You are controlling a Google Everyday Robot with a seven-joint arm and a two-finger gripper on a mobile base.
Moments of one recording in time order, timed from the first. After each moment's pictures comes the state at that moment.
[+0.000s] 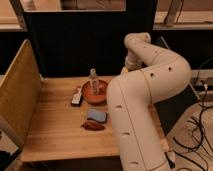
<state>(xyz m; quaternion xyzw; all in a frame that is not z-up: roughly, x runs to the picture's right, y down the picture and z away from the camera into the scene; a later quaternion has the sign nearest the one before) 0.174 -0.081 0.911 -0.25 0.16 0.50 0.82</state>
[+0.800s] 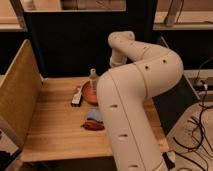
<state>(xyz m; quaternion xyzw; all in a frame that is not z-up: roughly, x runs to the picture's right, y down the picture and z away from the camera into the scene) 0.063 -0.070 0.882 -0.30 0.08 0.32 0.89</state>
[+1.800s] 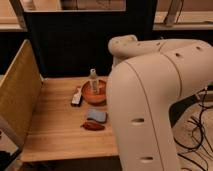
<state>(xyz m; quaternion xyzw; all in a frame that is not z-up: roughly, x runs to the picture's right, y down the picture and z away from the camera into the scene) 0.086 -0.015 0.809 -0.32 0.10 0.28 0.90</state>
